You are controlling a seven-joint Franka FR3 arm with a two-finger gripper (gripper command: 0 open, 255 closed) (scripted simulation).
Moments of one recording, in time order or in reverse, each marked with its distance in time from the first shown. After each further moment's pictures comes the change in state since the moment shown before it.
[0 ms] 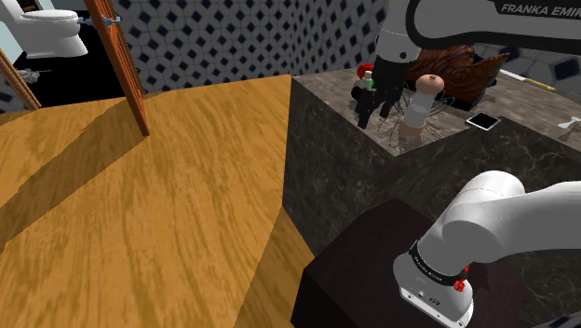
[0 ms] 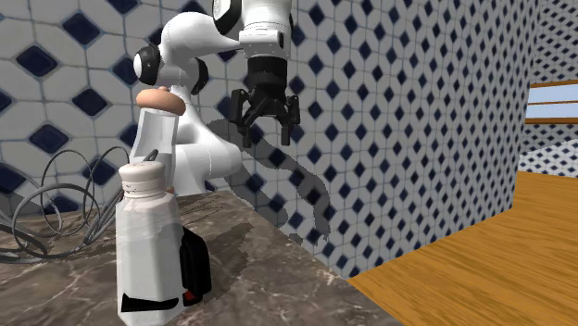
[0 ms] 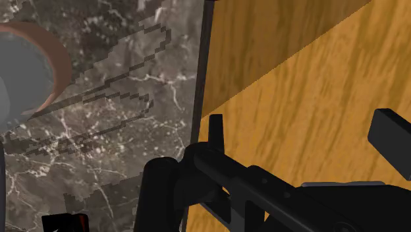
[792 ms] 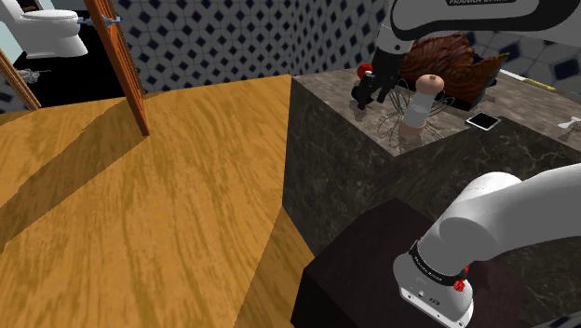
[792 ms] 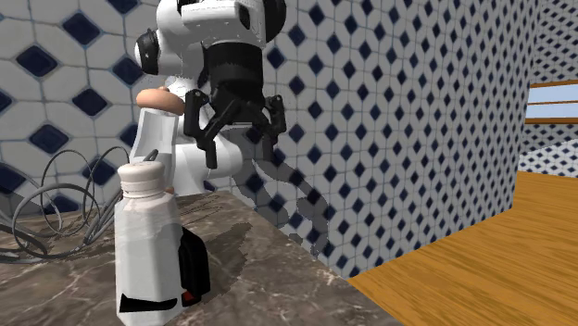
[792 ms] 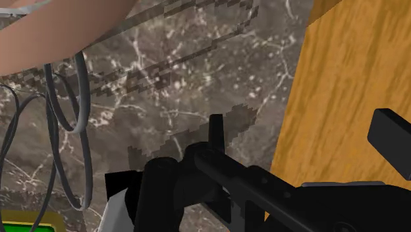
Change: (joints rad) arm -0.064 0.230 -0.187 0.110 -0.069 0.173 -0.172
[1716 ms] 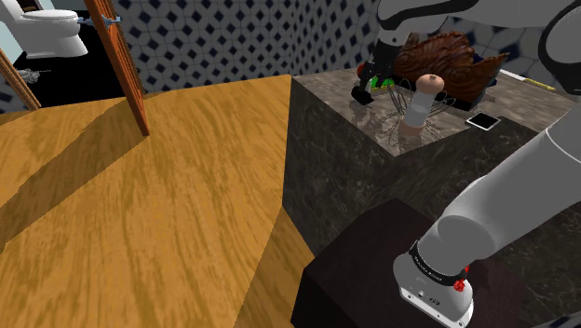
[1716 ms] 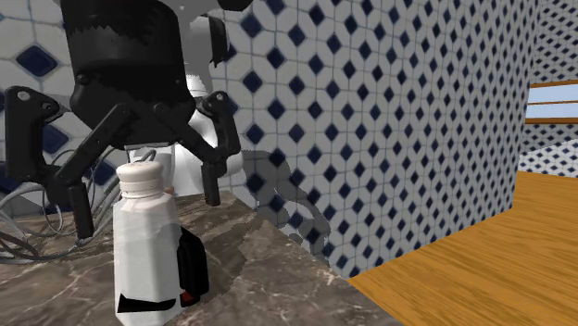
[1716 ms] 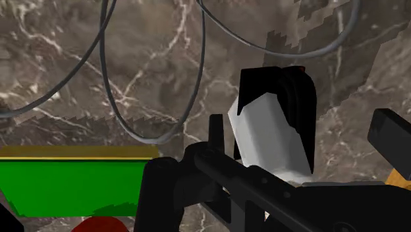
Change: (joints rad) arm -0.035 0.408 -0.225 0.320 0.106 0.132 -0.262
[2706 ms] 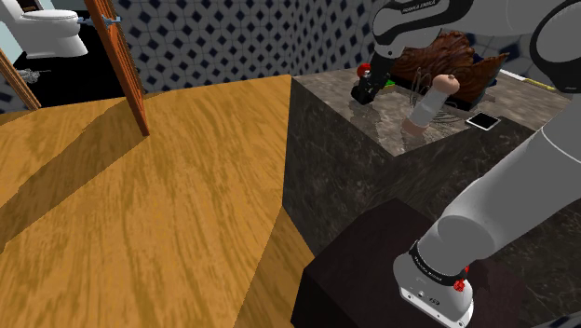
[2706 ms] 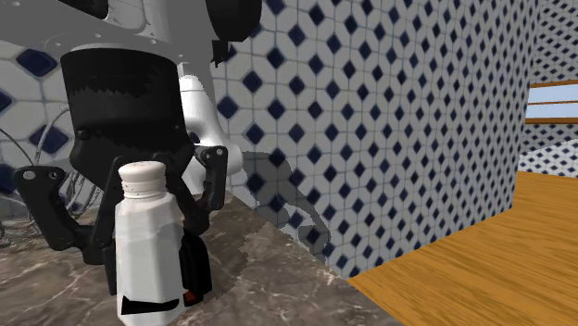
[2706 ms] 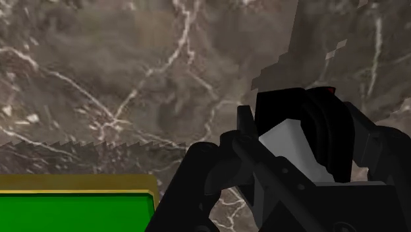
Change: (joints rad) arm -0.003 0.028 -0.009 -0.069 0.015 0.095 -0.021
